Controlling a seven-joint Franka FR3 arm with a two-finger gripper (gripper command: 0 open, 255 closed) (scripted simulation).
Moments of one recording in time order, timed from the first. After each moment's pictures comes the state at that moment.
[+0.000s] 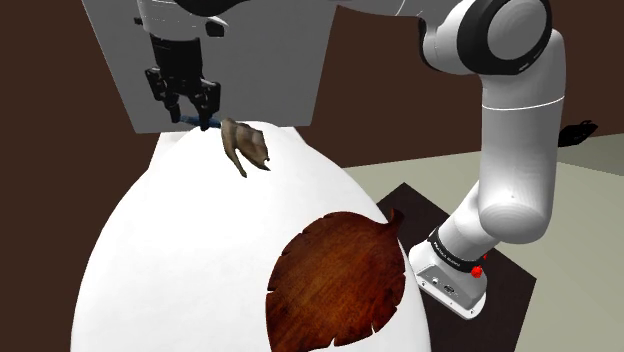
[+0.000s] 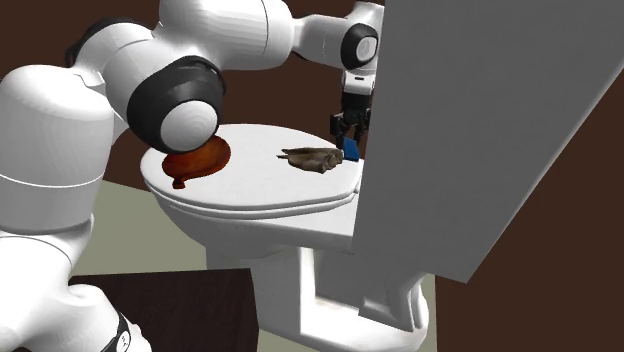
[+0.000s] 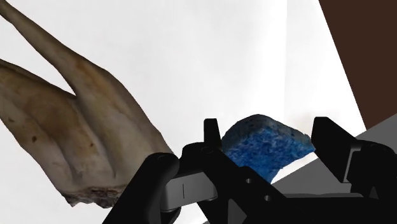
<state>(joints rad) 0.19 0.57 0.64 -1.27 -0.25 1.70 1.81</state>
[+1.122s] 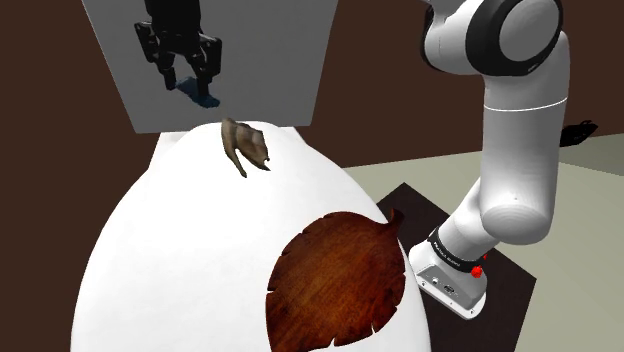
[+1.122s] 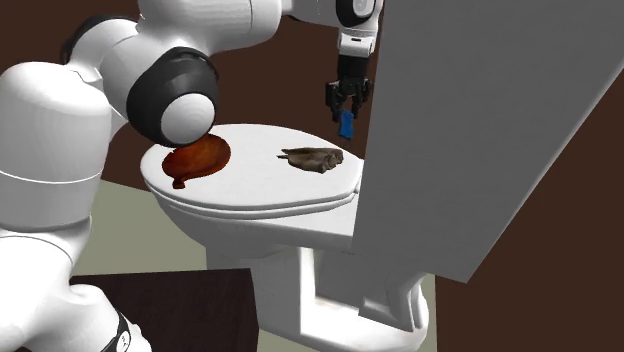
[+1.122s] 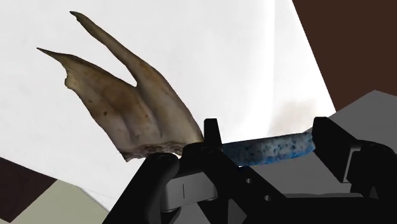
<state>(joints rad) 0.23 0.55 0.65 -1.08 -0.24 1.51 1.81</state>
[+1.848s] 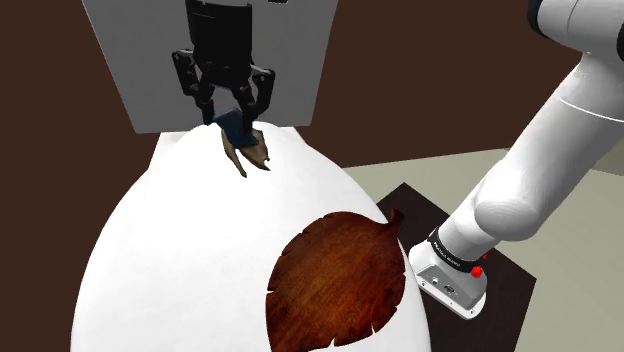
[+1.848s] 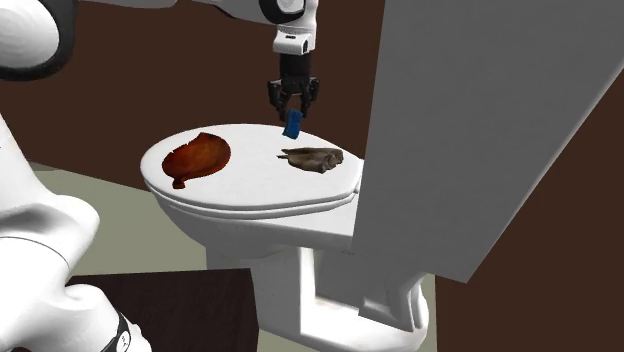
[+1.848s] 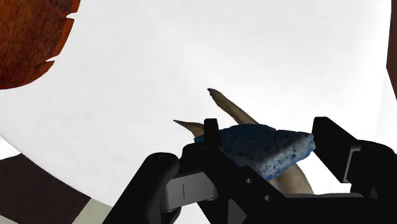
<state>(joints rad) 0.08 0.08 0.75 -1.66 0.02 1.70 1.83</state>
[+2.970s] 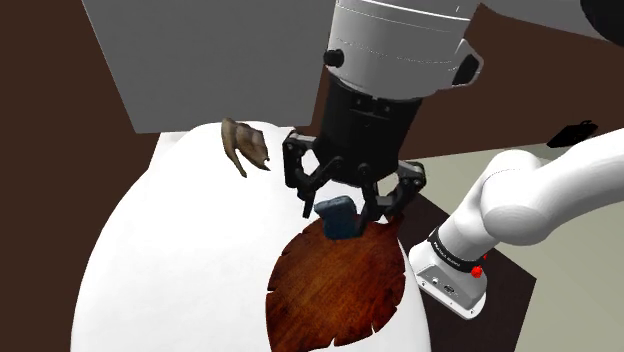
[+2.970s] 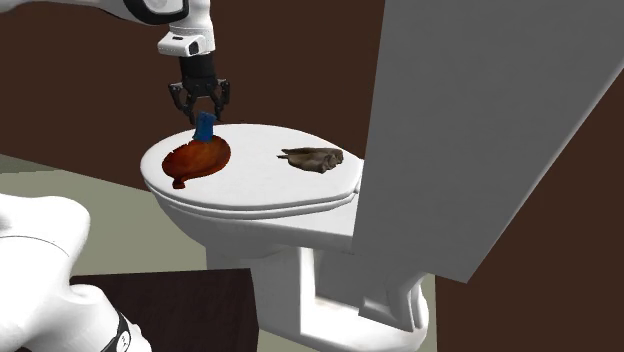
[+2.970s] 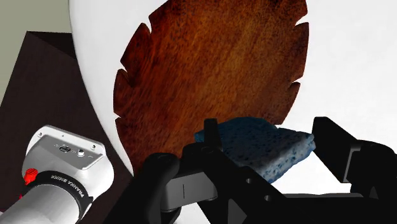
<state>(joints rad) 0.24 -0.54 0.72 -2.13 0.43 1.67 1.85</state>
